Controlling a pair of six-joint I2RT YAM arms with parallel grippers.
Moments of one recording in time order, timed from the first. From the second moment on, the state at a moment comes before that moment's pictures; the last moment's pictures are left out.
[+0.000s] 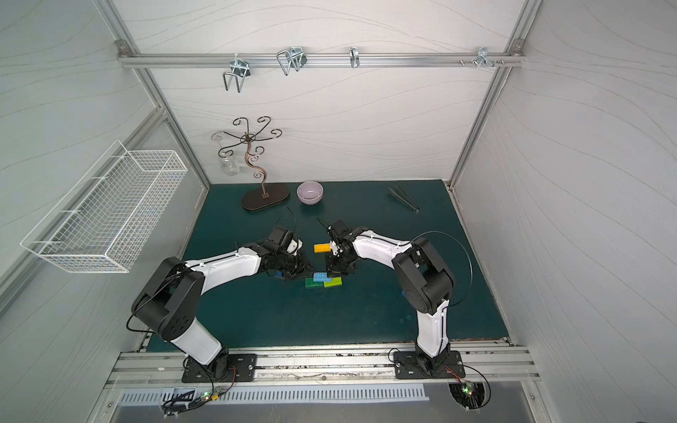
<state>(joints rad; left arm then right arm) -0.50 1.64 0.89 -0.31 0.49 -0.87 0.75 1.90 1.27 -0.67 -0.38 0.58</state>
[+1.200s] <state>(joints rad) -0.54 1.68 0.83 -0.18 0.51 -0.77 0.75 1.85 1.20 -0.59 -0.37 0.59</state>
